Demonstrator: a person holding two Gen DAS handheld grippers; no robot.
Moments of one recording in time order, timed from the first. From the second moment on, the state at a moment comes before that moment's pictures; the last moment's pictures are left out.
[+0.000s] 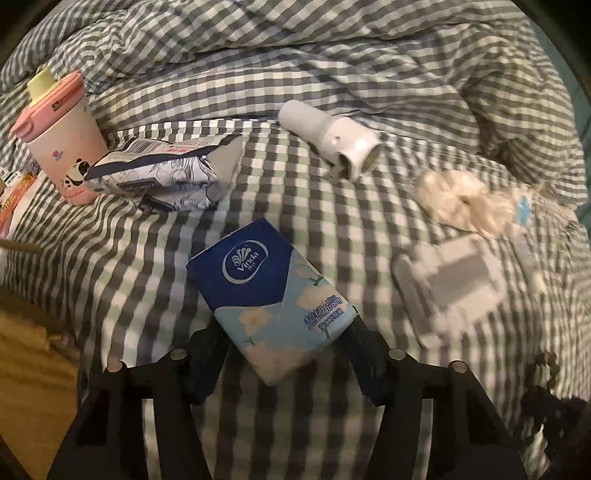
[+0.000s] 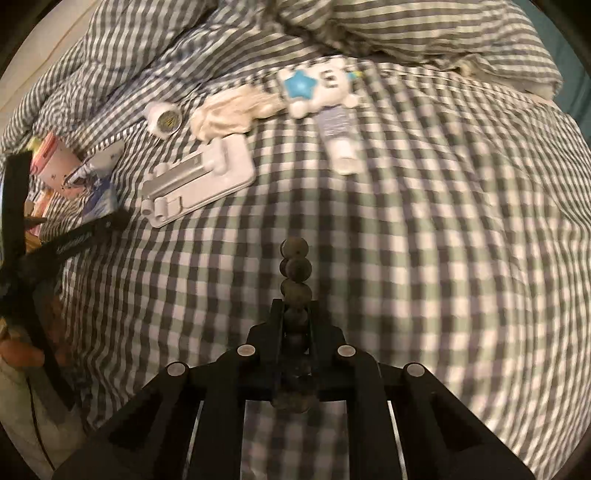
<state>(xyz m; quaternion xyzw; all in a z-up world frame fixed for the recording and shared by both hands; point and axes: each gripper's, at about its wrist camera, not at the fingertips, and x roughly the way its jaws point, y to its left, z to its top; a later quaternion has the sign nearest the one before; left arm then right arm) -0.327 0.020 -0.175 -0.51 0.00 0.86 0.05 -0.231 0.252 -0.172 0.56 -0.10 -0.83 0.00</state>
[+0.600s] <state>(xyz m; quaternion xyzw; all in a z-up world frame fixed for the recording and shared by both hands) -0.216 0.029 -0.040 -0.44 0.01 0.90 0.08 -0.158 0.226 -0.061 0.48 -0.08 -0.87 0.04</state>
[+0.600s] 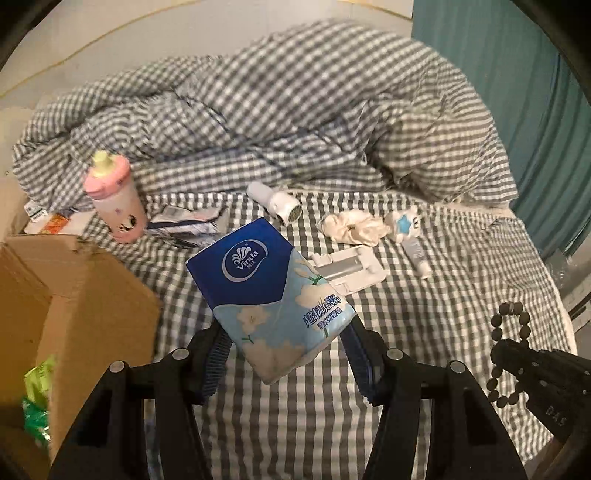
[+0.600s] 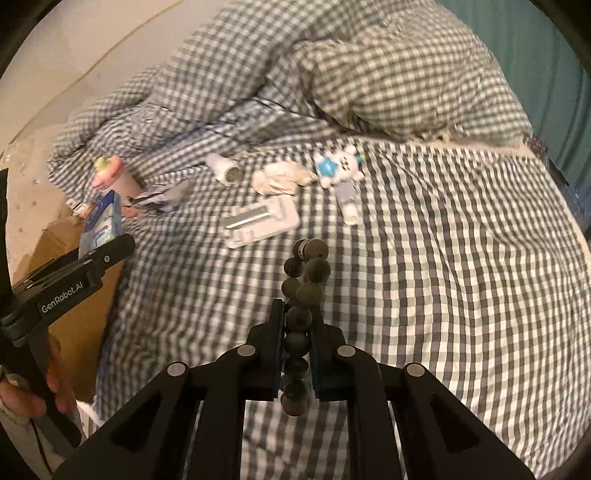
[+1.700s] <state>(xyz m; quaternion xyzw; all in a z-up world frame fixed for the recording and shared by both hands) -0.128 -0.262 -0.029 -0.45 -0.11 0.88 -0.12 -0.169 -0.138 -0.021 0.44 0.08 -0.85 0.28</state>
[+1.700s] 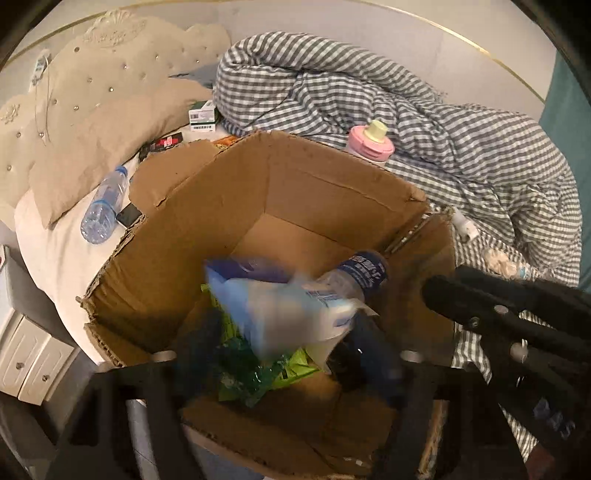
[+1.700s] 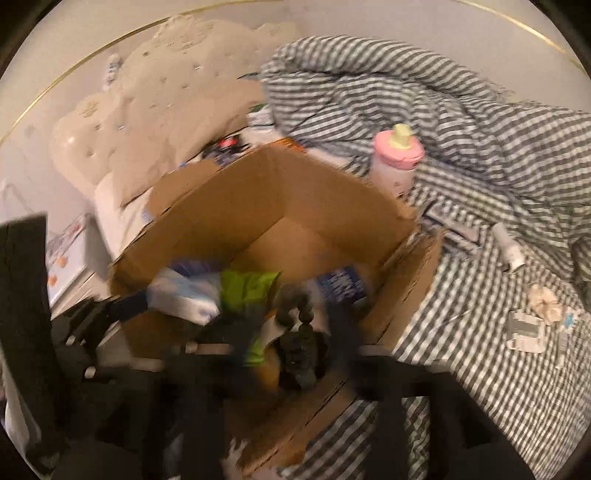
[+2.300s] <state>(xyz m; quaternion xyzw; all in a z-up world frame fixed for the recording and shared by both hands) -0.150 -0.134 -0.026 -0.45 -0.10 0.88 -0.04 -0.166 0.107 -0.034 0.45 -0.06 -0.88 0.12</state>
